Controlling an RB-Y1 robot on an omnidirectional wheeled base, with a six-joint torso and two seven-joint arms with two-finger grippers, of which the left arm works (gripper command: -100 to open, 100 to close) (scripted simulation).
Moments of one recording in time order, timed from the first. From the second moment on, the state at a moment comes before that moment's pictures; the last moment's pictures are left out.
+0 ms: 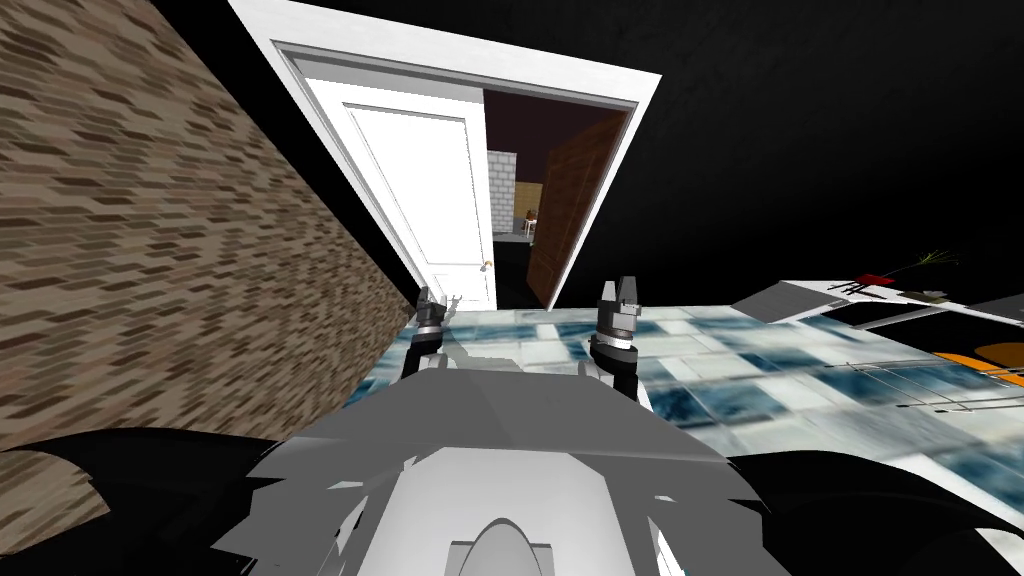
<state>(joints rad) 0.42 0.05 0.05 -1.90 0.15 -0.52 0.12</state>
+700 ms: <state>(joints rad) 0.35 0.07 0.04 -1.75 0.23 -0.57 0.25</state>
